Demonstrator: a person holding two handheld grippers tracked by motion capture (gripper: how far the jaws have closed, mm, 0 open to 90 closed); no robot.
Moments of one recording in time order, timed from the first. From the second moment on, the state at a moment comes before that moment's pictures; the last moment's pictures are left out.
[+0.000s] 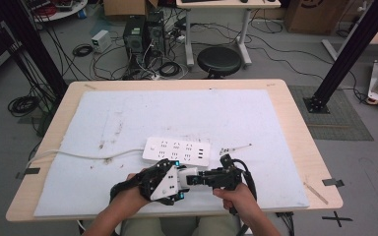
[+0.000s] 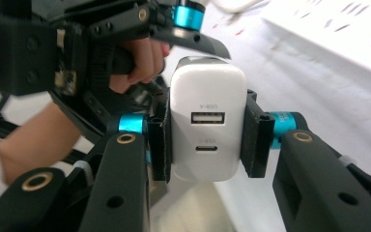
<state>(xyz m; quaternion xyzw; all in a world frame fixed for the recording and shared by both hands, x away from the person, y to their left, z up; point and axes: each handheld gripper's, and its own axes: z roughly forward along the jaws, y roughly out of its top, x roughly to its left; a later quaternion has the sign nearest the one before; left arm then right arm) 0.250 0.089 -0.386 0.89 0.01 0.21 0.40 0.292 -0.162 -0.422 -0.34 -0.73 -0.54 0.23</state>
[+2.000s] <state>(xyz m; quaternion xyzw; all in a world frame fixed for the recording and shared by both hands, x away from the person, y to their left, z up) 0.269 0.205 -0.386 0.77 0.28 0.21 0.53 0.312 -0.202 -0.323 -0.23 -0.90 -0.35 -0.12</state>
